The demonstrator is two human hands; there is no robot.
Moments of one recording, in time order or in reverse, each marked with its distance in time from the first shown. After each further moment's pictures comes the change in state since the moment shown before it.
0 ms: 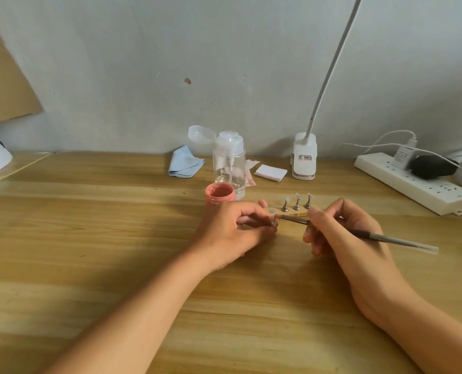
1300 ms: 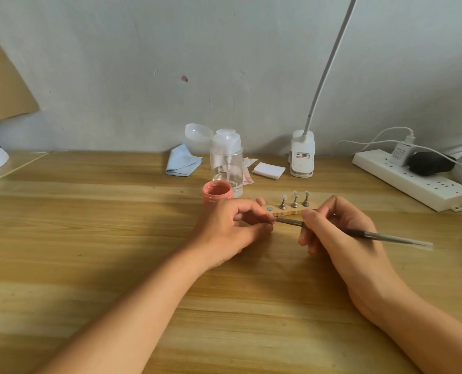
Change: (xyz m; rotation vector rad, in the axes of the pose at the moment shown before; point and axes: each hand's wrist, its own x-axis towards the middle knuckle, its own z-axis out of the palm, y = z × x) left_hand 0.000 0.005 0.001 0.013 0.010 0.018; right_hand -0.001 0.002 0.000 -0.017 -0.025 -0.023
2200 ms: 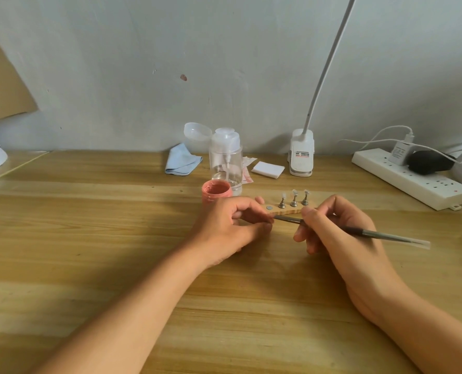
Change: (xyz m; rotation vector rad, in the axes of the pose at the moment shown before) left_hand 0.000 0.001 0.000 -0.012 -0.003 -0.007; right_hand 0.000 0.000 0.001 -0.005 0.021 0.015
